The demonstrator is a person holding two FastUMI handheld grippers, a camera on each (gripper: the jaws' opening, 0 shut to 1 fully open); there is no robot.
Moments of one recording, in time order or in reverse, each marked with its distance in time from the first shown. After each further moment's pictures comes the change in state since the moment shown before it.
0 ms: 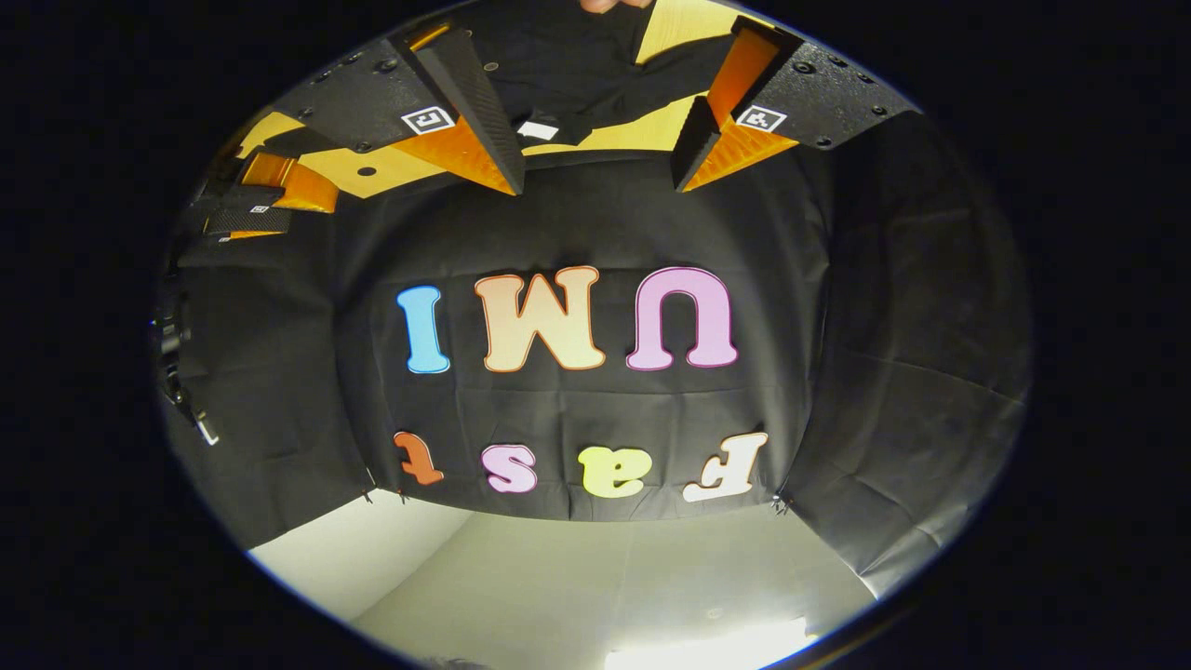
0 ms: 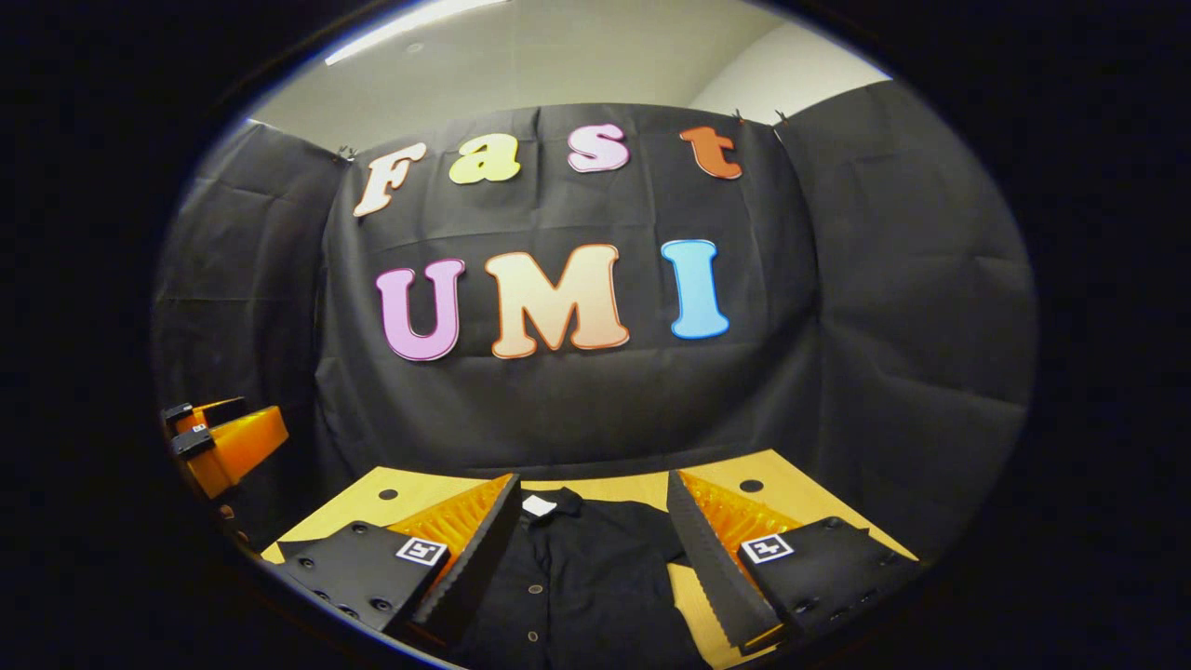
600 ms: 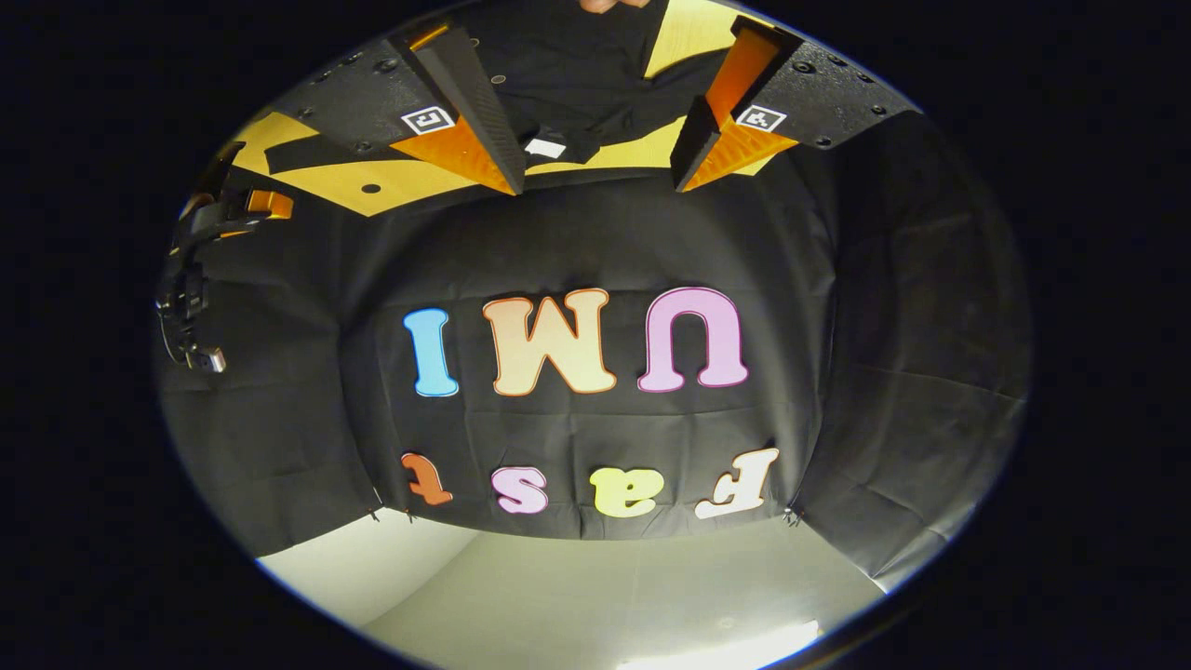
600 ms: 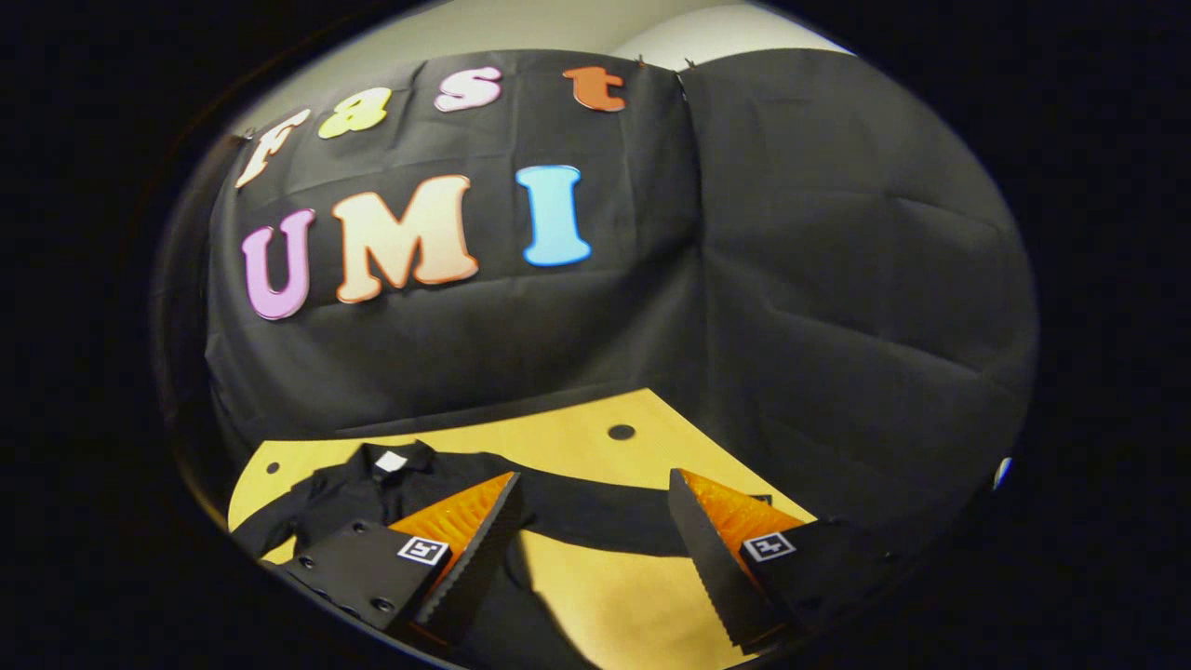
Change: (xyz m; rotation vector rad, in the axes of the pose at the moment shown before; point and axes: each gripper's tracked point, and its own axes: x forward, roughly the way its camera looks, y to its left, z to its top) left arm -0.002 -0.018 -0.023 0.010 0.080 -0.009; right arm 0.038 -0.194 -0.072 0.084 0.229 -0.332
